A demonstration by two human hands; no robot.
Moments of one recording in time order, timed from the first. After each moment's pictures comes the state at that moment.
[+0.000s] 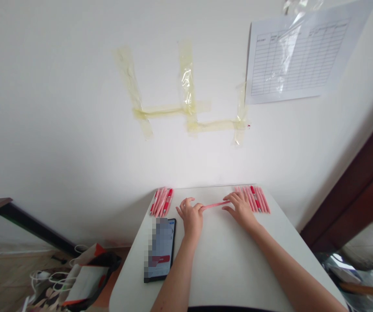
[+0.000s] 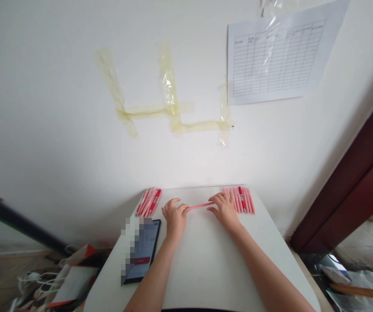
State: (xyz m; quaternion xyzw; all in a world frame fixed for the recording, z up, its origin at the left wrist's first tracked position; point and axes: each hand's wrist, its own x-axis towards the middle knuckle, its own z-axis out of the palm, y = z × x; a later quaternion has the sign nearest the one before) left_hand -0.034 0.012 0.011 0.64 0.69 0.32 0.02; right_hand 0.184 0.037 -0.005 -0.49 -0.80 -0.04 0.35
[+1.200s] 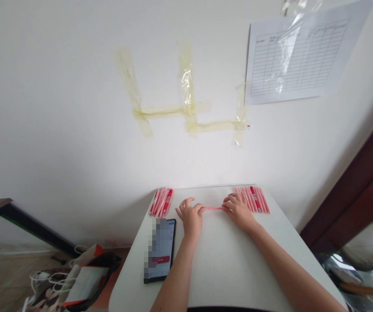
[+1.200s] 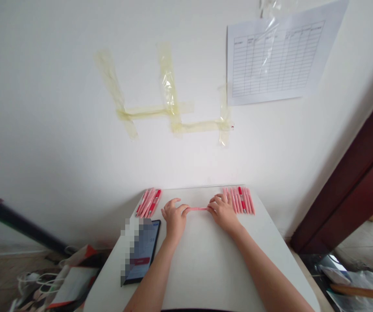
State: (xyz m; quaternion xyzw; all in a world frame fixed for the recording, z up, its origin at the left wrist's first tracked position) left_hand -0.036 0.012 0.009 0.64 0.69 0.33 0.03; right_hand 0.181 0.035 -0.007 -0.47 -0.83 -0.04 0.31
